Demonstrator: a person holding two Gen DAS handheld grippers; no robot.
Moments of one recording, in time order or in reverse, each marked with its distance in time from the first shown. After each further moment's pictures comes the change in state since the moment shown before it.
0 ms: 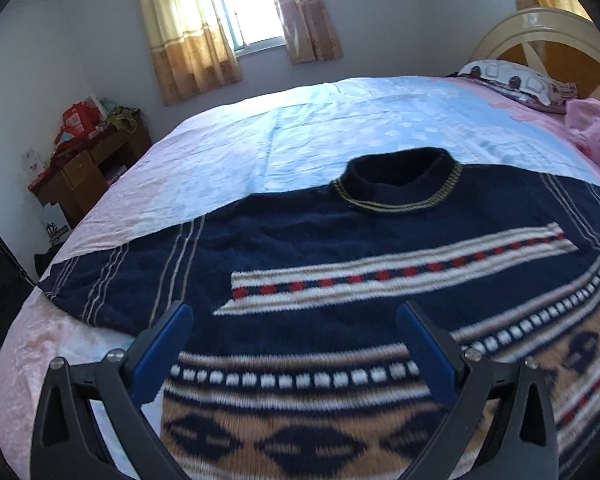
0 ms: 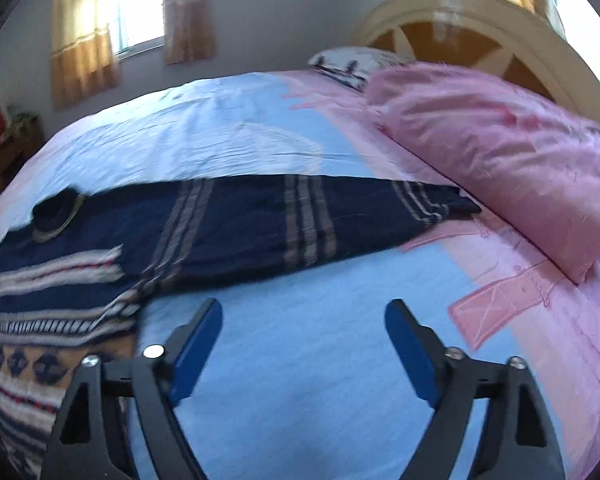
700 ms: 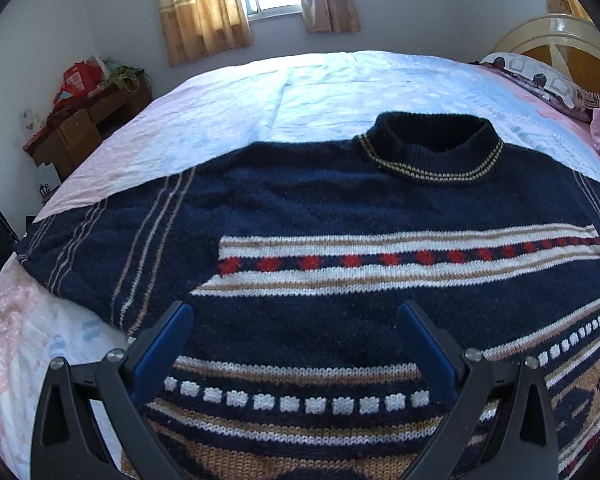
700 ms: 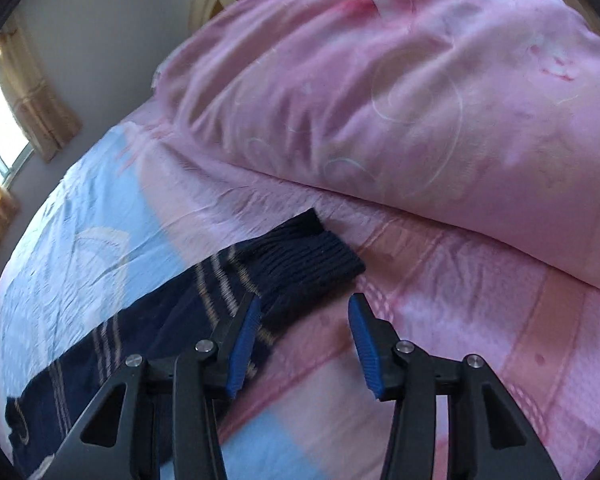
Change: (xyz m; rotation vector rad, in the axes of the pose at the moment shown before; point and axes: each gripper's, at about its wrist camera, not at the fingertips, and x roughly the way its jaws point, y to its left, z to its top) left arm 0.053 0.000 -0.009 -0.079 0.124 -0.021; right arm 0.123 -0.174 0.087 0.469 0.081 -0.129
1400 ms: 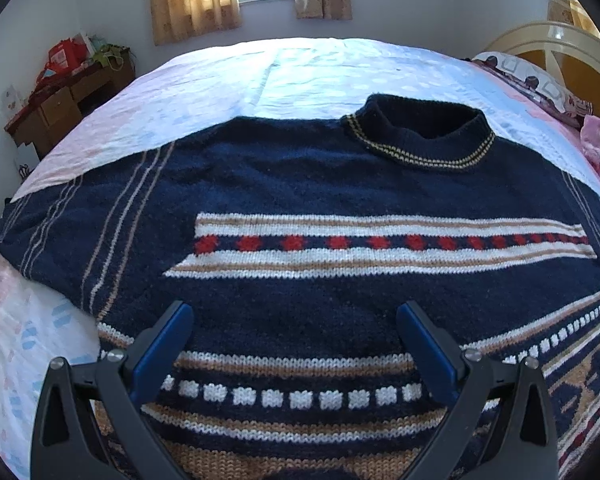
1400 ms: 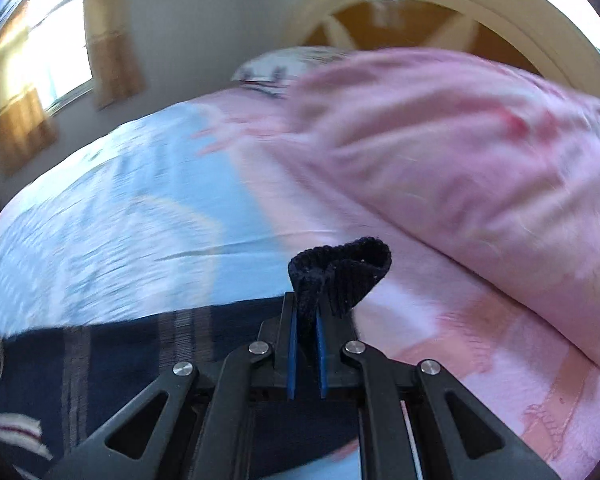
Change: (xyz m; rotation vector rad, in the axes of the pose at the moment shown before) left arm 0.007 0.004 -0.004 -0.034 0.051 -0.100; right arm -0.041 0.143 -0.034 -0.401 -0.147 0.097
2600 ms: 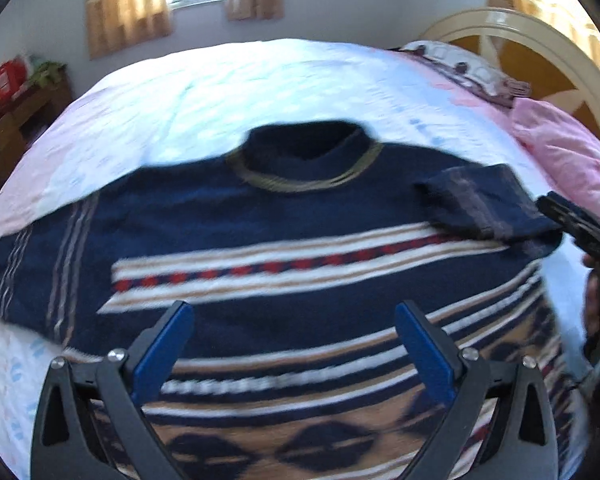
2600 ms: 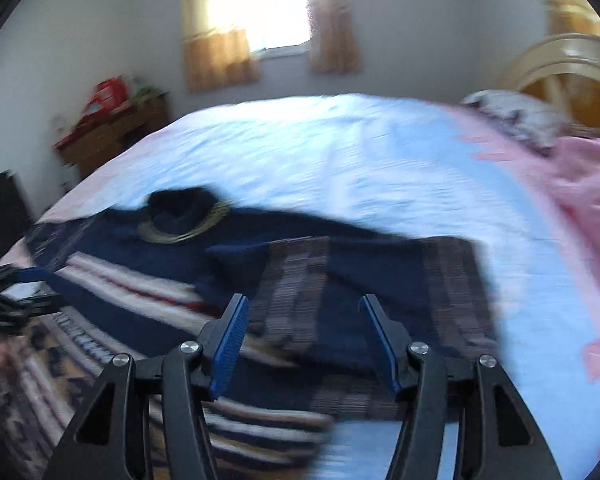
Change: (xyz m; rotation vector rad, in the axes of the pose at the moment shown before) left arm -0.052 -0.068 0.027 0.135 0.023 -0.222; right arm -0.083 0.153 -0.113 -0.331 -0.100 0.418
